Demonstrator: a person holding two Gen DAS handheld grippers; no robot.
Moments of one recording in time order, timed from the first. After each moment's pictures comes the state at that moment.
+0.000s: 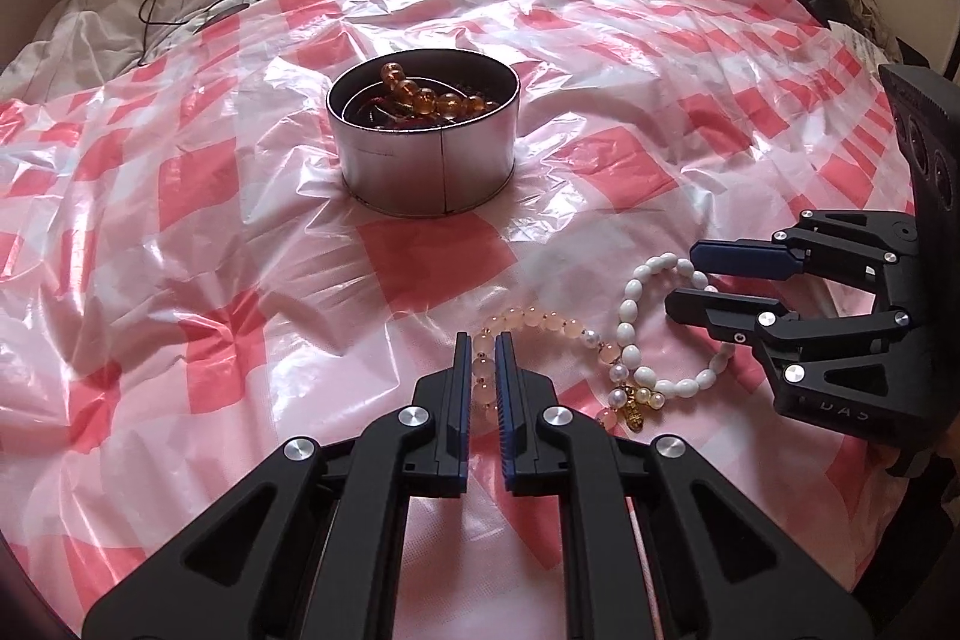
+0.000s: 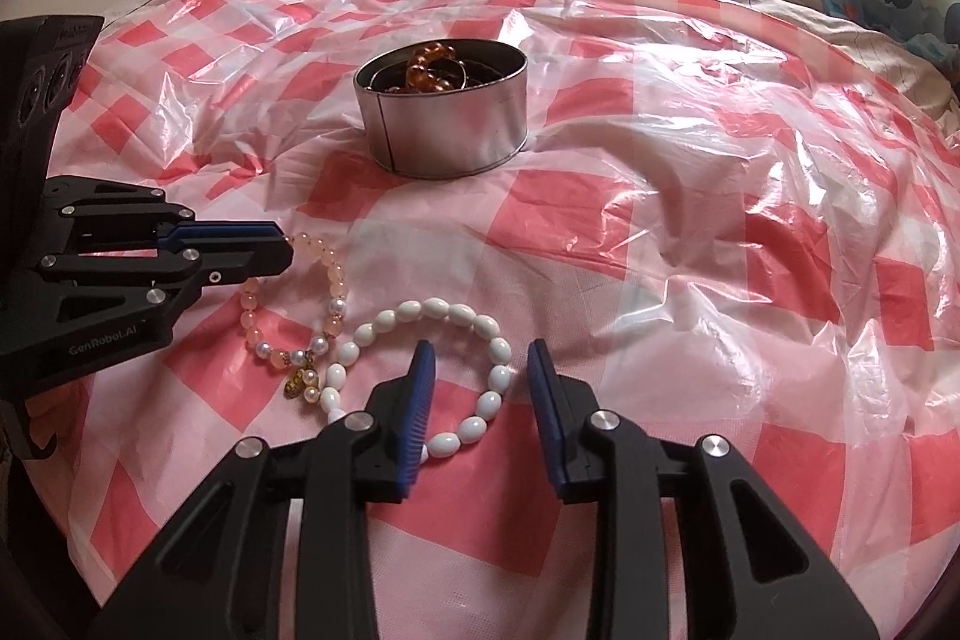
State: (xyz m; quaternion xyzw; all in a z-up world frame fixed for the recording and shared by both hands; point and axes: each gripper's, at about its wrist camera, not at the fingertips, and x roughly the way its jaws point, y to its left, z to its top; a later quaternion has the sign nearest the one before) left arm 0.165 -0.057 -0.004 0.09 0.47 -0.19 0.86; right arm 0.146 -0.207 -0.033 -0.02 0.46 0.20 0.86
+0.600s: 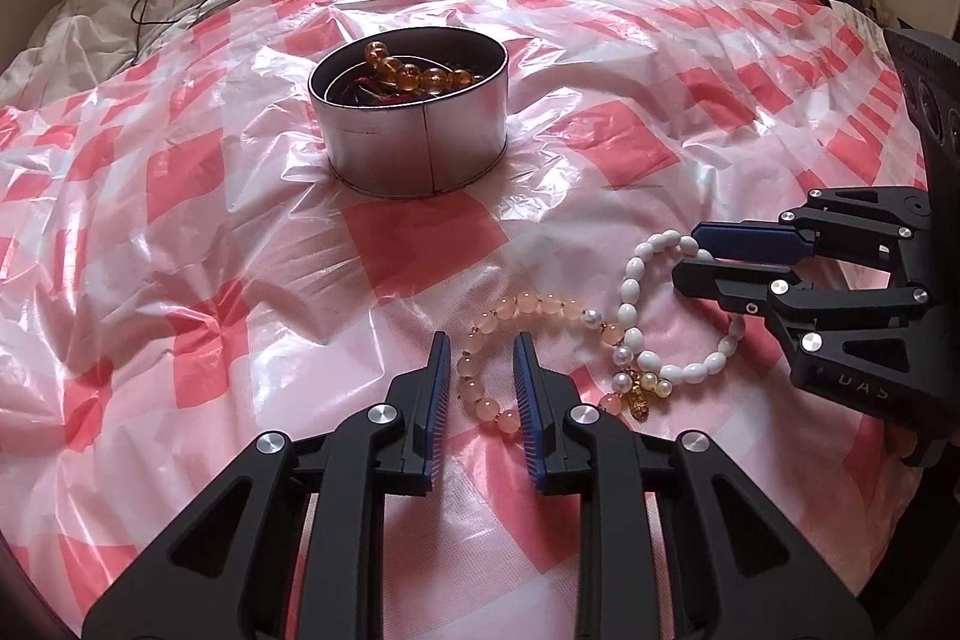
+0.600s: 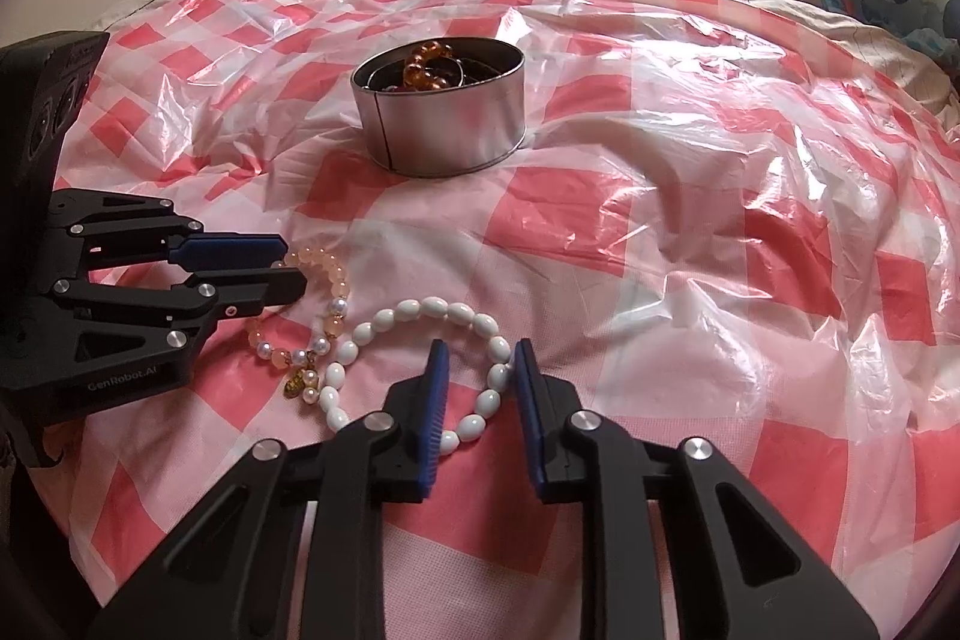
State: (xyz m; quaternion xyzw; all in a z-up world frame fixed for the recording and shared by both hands) left arm 0.163 -0.064 -0.013 0.10 0.48 -0.19 0.85; right arm 0.146 -0.208 -0.034 -0.02 0.46 0.20 0.86
